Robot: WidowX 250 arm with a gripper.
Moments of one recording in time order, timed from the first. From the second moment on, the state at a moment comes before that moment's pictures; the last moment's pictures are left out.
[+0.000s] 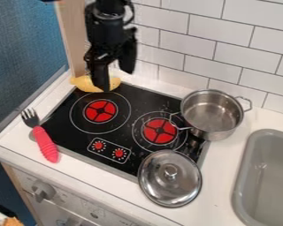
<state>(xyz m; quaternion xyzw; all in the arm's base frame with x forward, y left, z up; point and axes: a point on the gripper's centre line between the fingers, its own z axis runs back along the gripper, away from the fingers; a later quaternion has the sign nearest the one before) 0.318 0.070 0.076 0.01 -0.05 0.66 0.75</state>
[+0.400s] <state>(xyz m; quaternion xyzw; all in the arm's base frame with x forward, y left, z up) 0.349 0.124 0.060 0.04 -0.06 0.77 0.63</state>
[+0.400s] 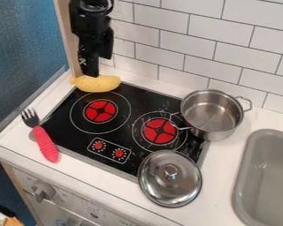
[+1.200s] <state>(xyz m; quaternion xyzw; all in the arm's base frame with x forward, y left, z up) 0.366 0.139 0.002 0.06 -0.01 0.80 0.59</state>
